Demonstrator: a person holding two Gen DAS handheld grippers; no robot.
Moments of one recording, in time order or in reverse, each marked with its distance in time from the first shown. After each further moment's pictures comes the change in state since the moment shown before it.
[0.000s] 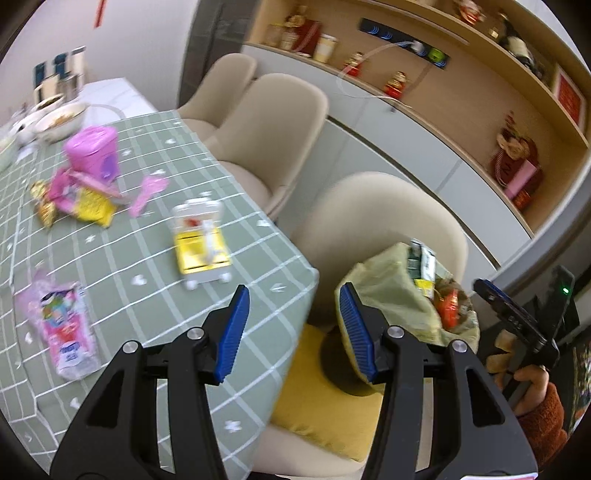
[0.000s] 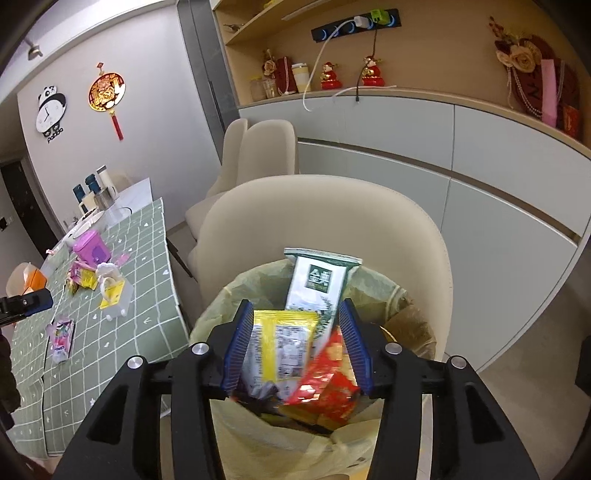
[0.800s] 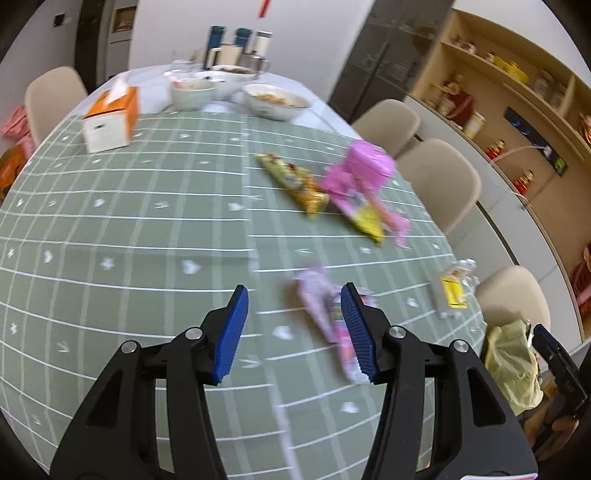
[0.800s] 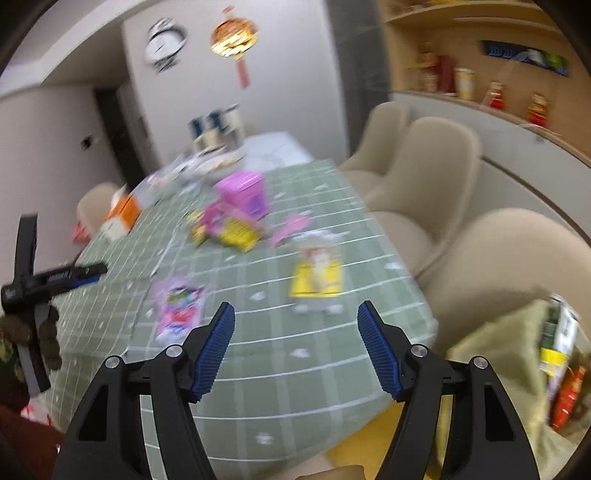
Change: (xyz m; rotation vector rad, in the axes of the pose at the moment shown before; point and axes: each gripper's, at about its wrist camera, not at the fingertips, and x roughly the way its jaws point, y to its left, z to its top) left arm -0.122 0.272 -0.048 -0.347 -0.129 0.318; right arm 0.033 0.291 -0.021 -0.322 0.111 0.346
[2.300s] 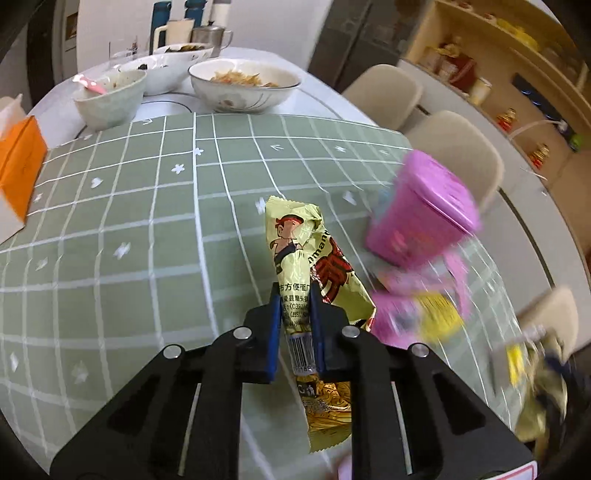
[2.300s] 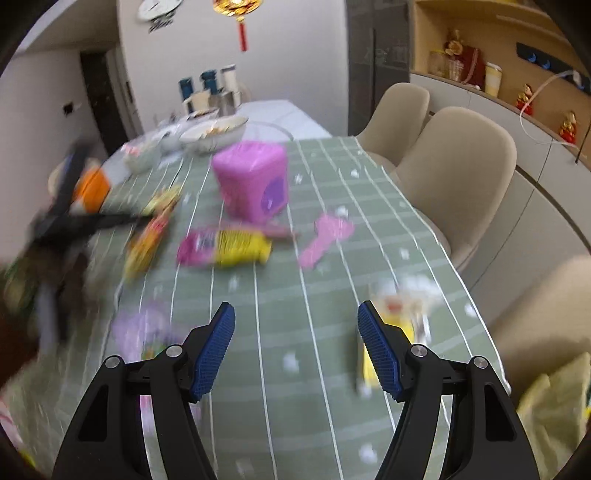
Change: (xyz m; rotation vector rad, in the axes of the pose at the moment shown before) left arm 0.179 0.004 0.121 0.149 0.120 -0.066; right arm 0.148 0.052 0.066 -0.007 0.087 -0.107
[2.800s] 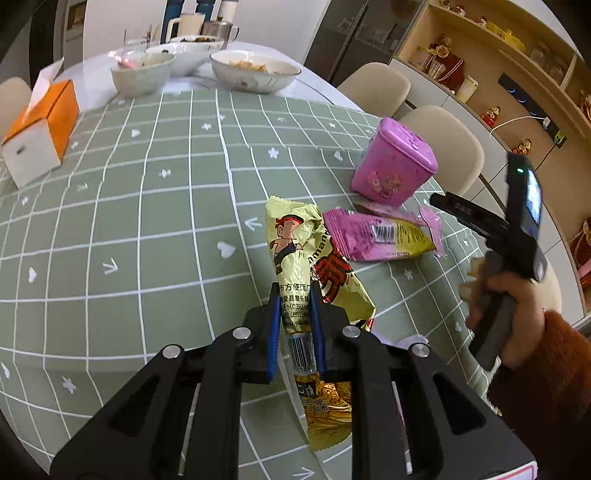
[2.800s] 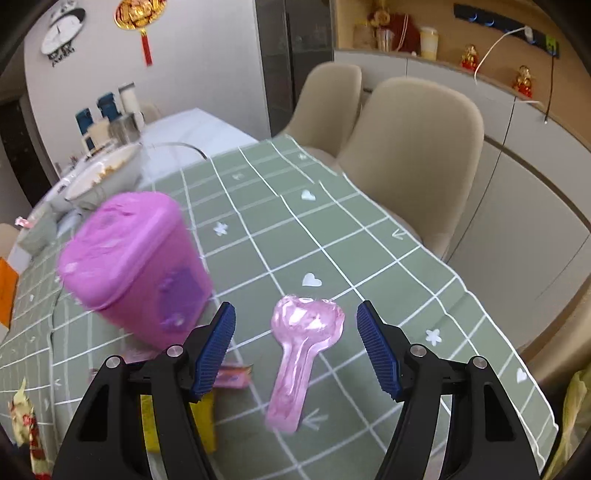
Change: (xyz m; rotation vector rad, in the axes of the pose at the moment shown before) left arm -0.050 0.009 -0.063 -0.031 0.019 -0.038; right arm 0.142 -0.014 0.077 0.226 0.023 -0.250
